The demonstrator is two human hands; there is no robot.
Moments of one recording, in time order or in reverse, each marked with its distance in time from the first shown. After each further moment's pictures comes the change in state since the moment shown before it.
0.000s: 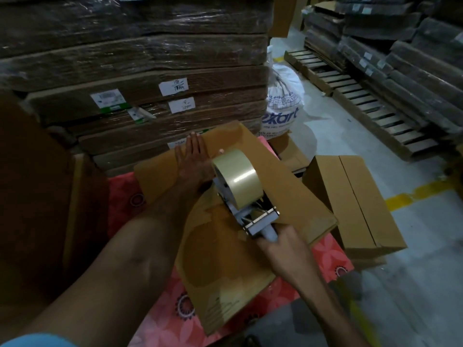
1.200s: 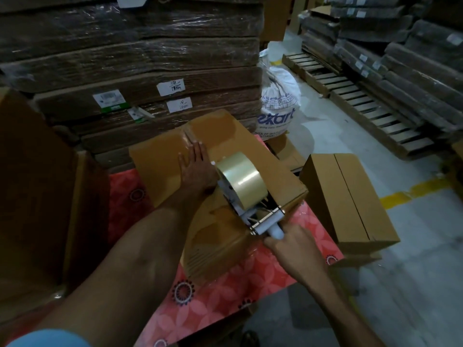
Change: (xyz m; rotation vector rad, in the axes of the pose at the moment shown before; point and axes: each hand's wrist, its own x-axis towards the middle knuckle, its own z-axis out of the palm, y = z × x) left_hand -0.050 0.028 0.001 -0.048 -0.052 0.007; right_hand -0.025 0.037 -0.020 -0.023 0.011 -0.065
